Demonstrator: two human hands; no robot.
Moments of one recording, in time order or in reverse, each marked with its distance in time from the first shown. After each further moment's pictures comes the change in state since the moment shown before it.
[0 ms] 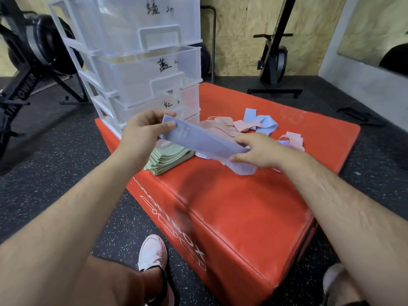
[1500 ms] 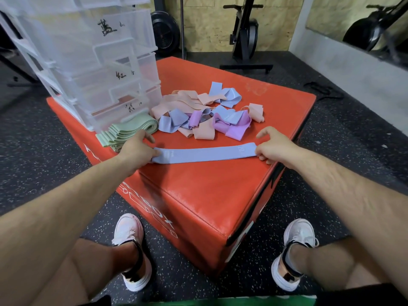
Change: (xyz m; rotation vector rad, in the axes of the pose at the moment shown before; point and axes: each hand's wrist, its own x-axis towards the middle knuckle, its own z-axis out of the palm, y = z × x) left_hand -0.022 -0.108 0.045 0.622 -0.056 -0.311; right_hand -0.093 0.117 0.016 0.481 0.157 0.699
